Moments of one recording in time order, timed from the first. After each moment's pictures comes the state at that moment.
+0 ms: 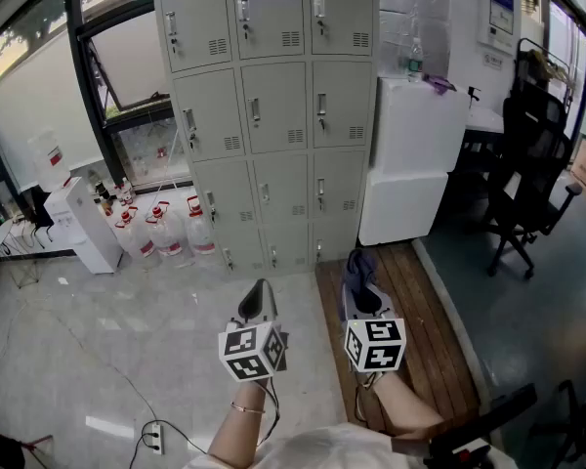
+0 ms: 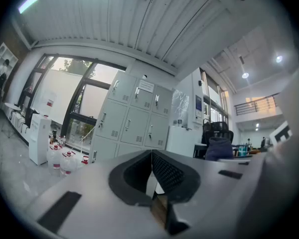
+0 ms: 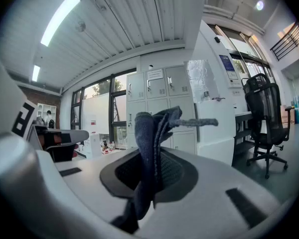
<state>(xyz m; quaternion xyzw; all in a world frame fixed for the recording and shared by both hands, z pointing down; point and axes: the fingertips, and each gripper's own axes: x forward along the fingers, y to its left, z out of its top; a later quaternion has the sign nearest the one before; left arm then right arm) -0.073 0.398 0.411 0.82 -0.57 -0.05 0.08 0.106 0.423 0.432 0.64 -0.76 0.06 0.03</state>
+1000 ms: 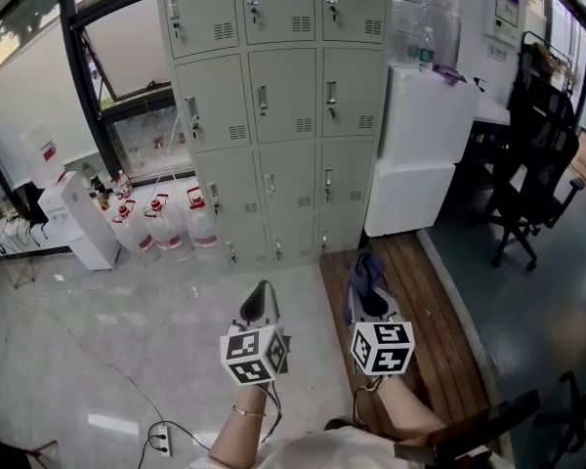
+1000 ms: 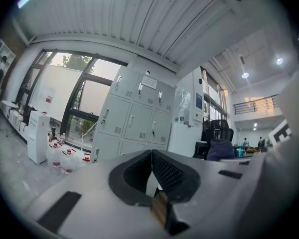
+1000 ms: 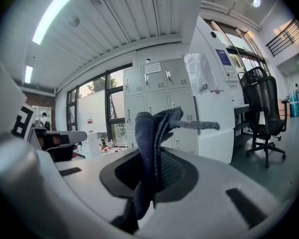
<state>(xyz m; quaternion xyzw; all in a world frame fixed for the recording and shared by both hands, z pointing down) -0.118 0.361 0.431 0.82 -0.56 -0.04 0.09 0.069 0.393 0.454 0.65 -0.75 0.09 0.04</state>
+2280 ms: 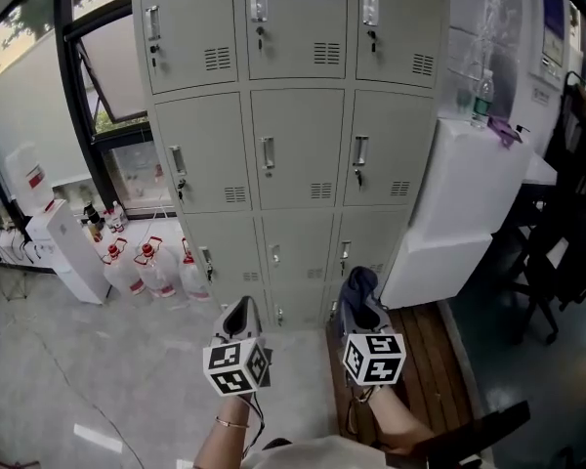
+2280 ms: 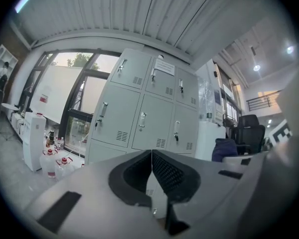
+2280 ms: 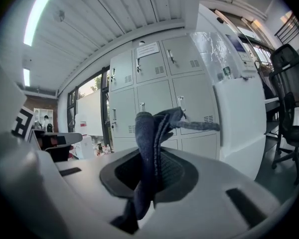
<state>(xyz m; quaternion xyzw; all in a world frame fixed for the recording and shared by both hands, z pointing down) -0.110 0.021 0.426 0.79 -0.61 -0.04 0.09 0.103 0.031 0.447 0.62 -0.78 0.09 0.03</state>
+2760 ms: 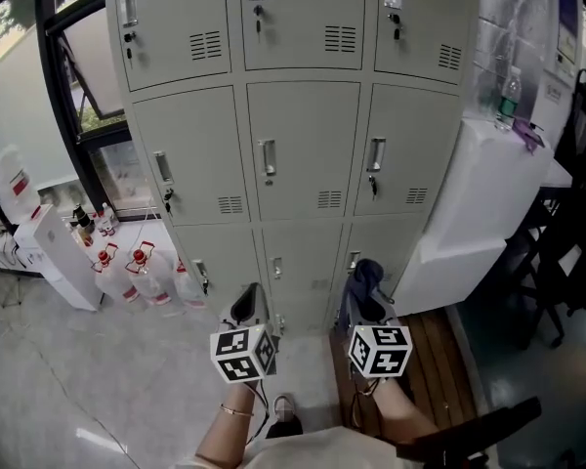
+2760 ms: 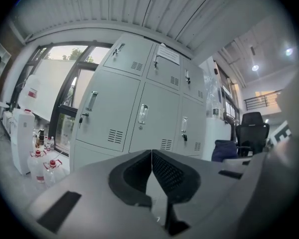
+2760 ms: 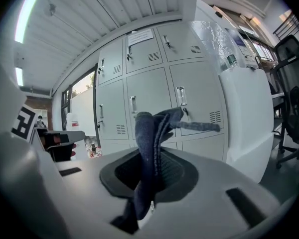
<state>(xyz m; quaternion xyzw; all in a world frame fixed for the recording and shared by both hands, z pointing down) -0.098 -0.120 0.441 0.80 -0.59 -0.04 0.09 0.108 -0.095 0.468 0.63 -0.77 0.10 0.03</state>
